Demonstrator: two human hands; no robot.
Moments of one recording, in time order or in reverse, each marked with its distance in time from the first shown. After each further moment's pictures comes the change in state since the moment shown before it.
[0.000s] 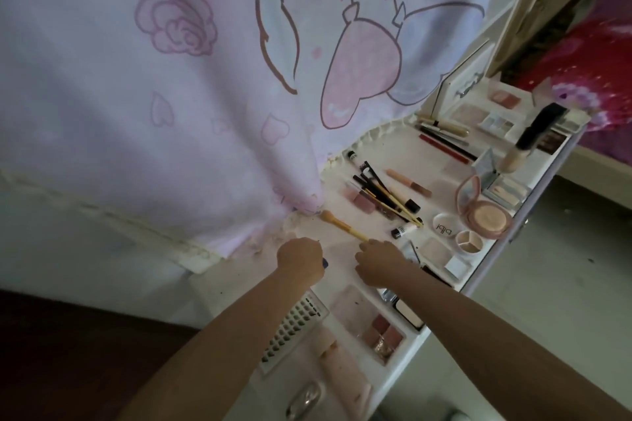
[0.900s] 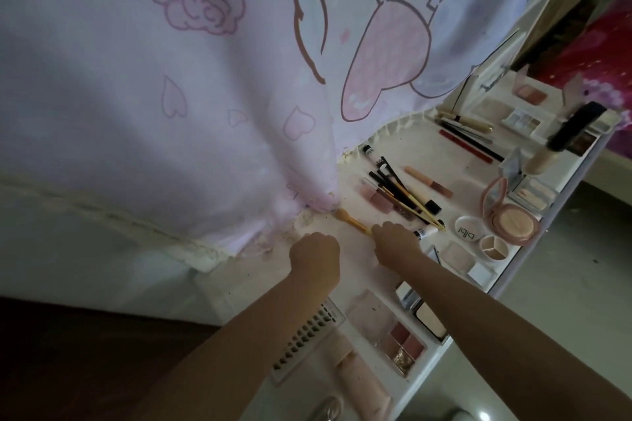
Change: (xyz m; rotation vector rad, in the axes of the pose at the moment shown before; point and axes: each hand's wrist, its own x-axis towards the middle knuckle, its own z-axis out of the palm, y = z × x) left_hand 0.006 -0.011 0.000 -0.044 0.105 -0.001; right_hand 0.045 0.005 -0.004 0.083 0.132 0.193
